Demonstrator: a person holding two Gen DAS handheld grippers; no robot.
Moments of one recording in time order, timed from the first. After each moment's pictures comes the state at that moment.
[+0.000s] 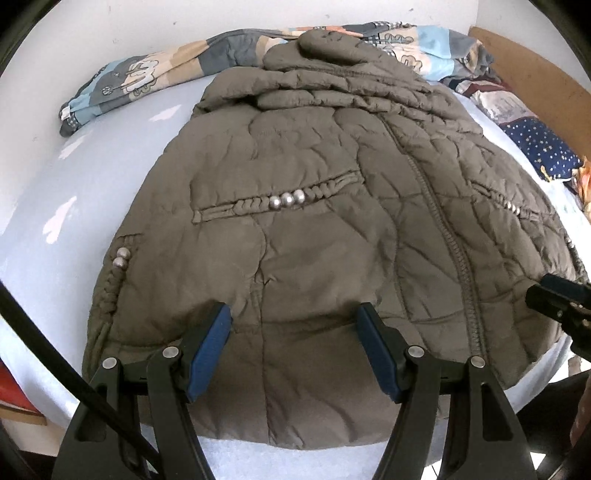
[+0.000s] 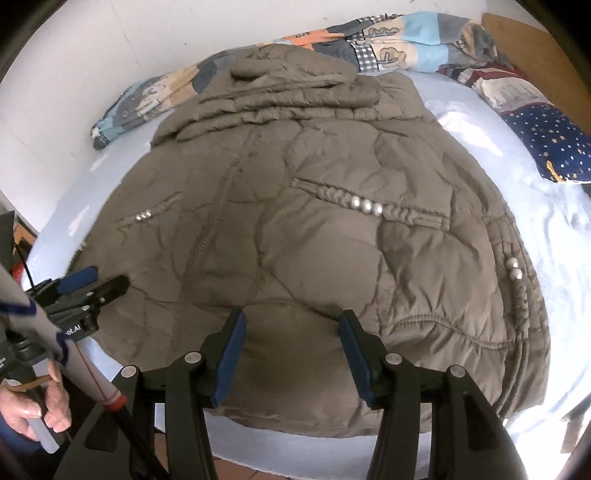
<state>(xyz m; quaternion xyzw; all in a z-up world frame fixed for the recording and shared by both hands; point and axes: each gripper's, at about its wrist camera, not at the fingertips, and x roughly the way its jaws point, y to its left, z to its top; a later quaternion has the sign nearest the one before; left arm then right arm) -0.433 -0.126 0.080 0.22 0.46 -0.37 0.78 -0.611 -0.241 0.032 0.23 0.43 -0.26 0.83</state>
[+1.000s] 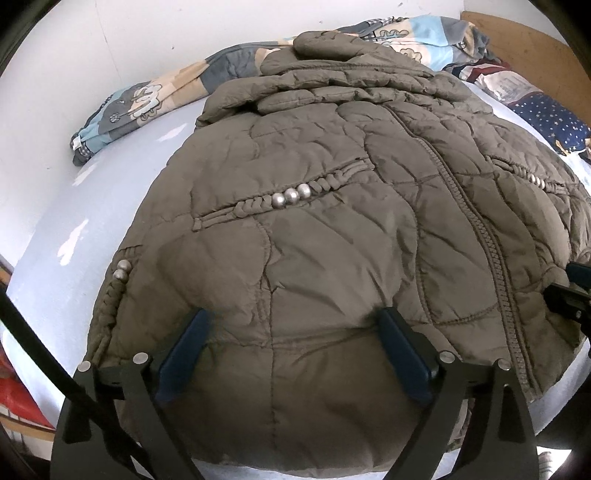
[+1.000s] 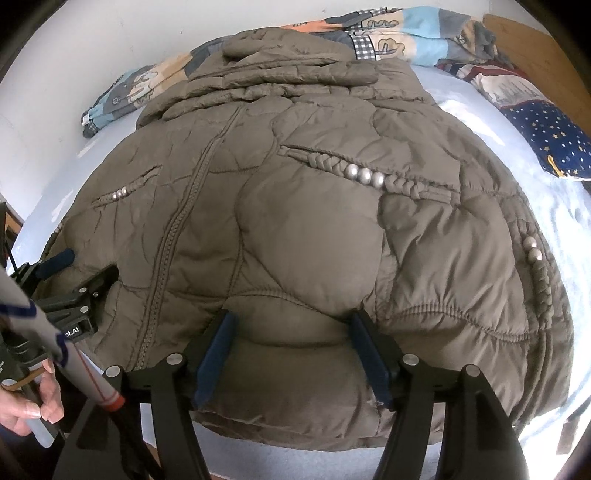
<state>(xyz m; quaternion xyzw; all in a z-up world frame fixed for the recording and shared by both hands) -0.442 -0.134 0.061 0.26 0.41 -0.35 0.80 -0.605 -0.239 0.001 0.21 0.44 -0.27 0.83</state>
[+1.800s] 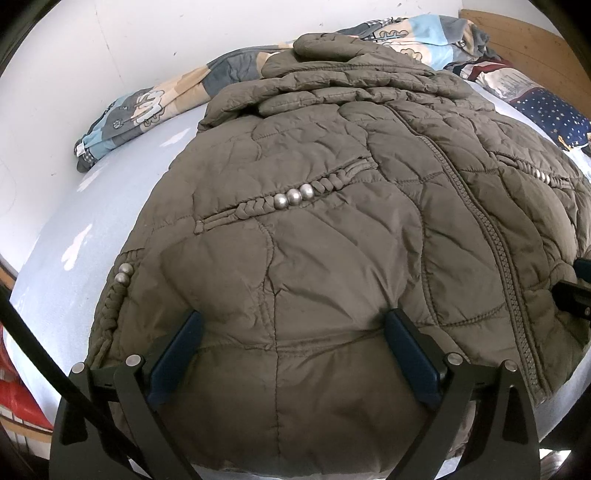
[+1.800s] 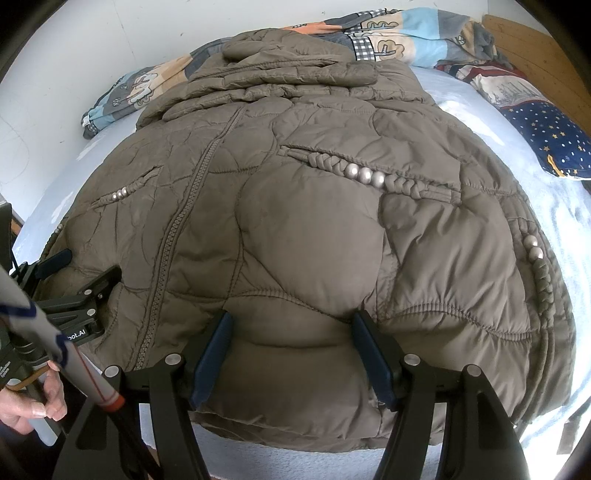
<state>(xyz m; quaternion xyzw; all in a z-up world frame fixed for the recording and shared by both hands) -0.443 -0.136 0.057 0.27 0.39 -0.35 0.81 -0.605 -0.237 0.001 0.21 0.44 -0.27 0.83</state>
